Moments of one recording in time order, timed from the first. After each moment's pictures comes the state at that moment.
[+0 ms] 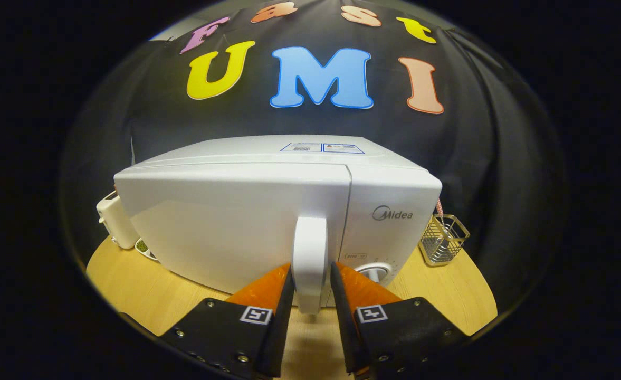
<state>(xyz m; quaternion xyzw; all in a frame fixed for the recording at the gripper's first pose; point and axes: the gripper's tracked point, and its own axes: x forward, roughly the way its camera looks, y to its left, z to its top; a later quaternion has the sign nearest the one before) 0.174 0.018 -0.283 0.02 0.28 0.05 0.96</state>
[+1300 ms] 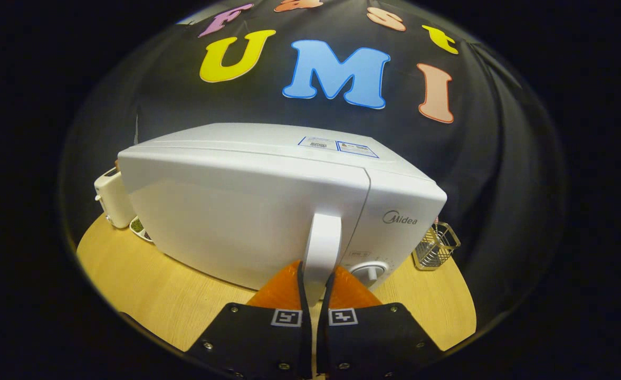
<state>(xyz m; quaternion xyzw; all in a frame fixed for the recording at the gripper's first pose) 0.169 0.022 -0.285 -0.04 0.30 0.05 0.95</state>
